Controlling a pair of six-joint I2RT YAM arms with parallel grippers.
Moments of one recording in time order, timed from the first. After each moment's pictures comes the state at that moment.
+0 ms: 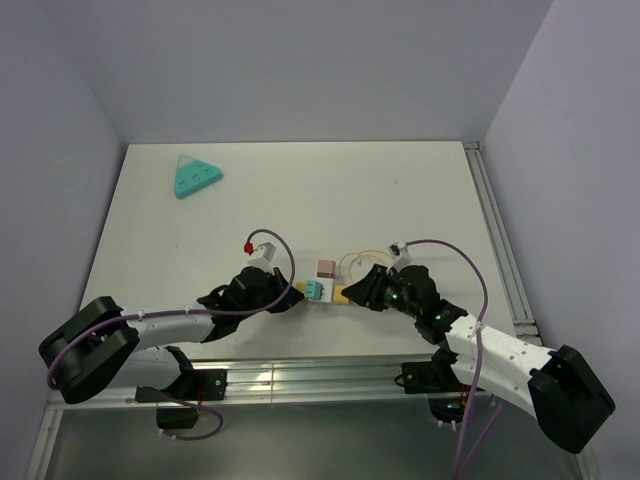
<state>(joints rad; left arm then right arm) -0.88 1.27 0.35 0.41 -0.04 -0.94 0.62 0.87 0.17 0.27 -0.20 0.91</state>
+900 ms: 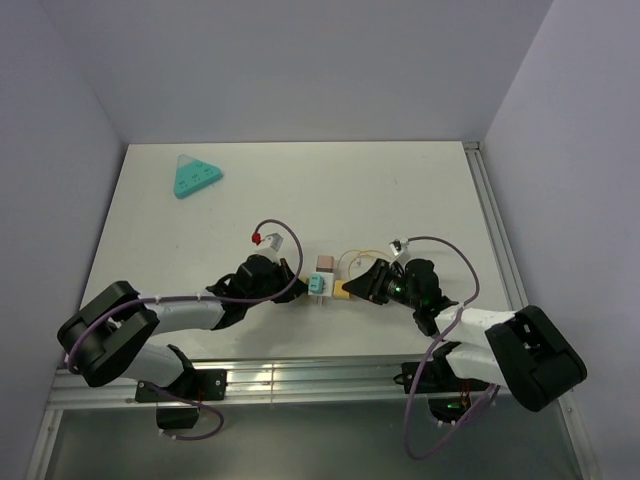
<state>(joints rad) -0.82 1.40 0.43 0.45 0.03 -0.88 0.45 1.17 0.12 0.65 -0.44 0.92</state>
